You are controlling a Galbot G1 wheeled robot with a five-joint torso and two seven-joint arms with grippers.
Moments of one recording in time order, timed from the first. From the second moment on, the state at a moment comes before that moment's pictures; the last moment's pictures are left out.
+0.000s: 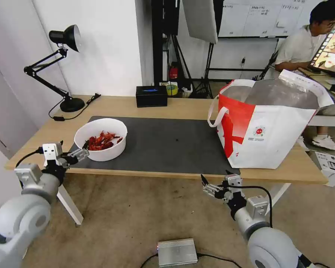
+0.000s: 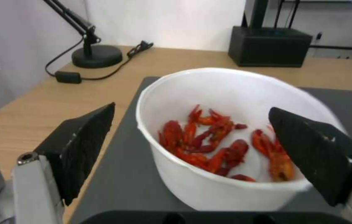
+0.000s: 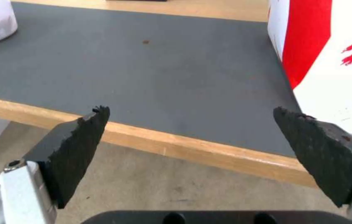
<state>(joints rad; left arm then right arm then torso) 1.36 -0.75 -0.65 -2.08 -0.89 0.27 -0.33 -1.43 0.88 0.20 2.25 0.57 -0.29 0.44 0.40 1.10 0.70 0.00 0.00</state>
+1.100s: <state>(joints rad) 0.99 -0.54 -0.46 -1.76 -1.19 0.48 -0.25 -1.43 0.88 0.20 2.25 0.57 -0.29 0.44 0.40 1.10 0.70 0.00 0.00</state>
